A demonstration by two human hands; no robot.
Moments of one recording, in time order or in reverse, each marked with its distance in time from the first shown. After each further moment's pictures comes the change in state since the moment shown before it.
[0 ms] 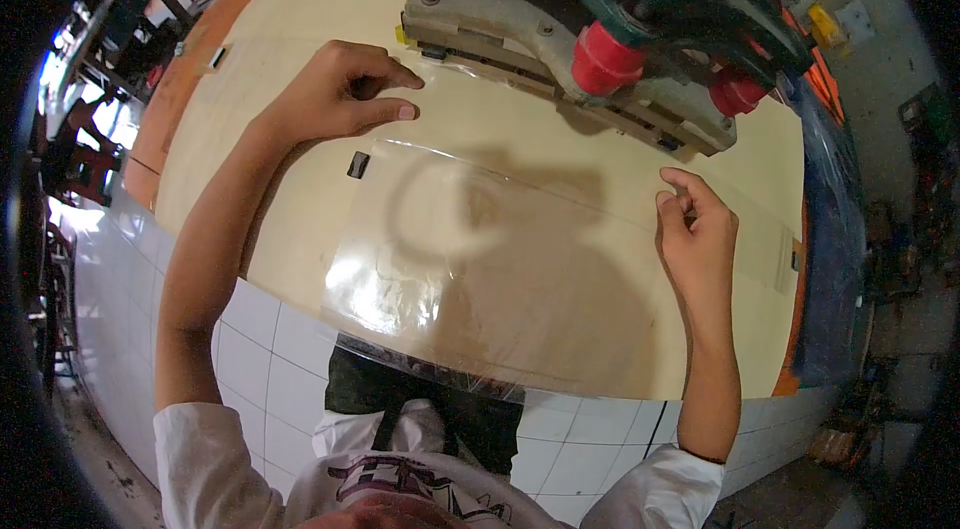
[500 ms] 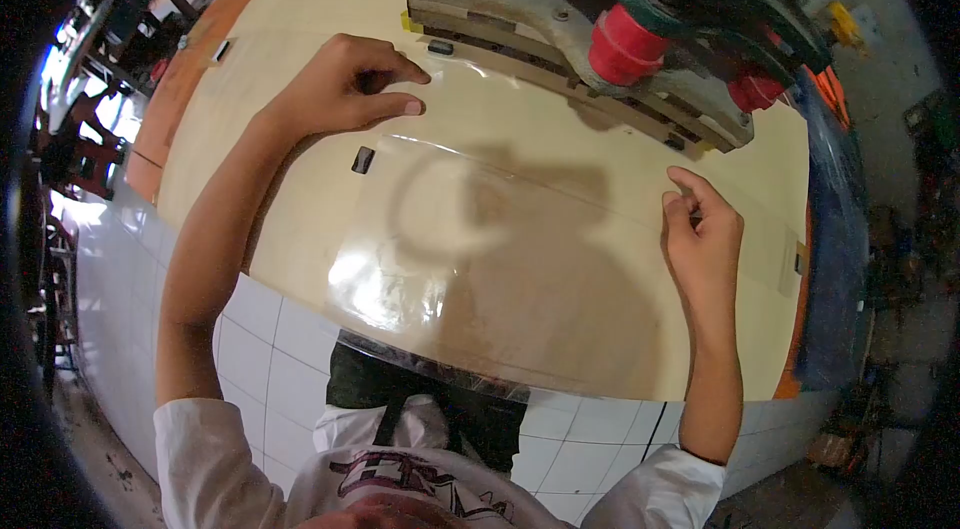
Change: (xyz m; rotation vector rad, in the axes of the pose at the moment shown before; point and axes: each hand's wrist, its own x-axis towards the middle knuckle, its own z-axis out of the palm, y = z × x) left_hand 0.000 -0.004 0.002 0.025 0.002 0.033; right_hand -0.001 0.004 0.001 -0.013 -0.002 -0.004
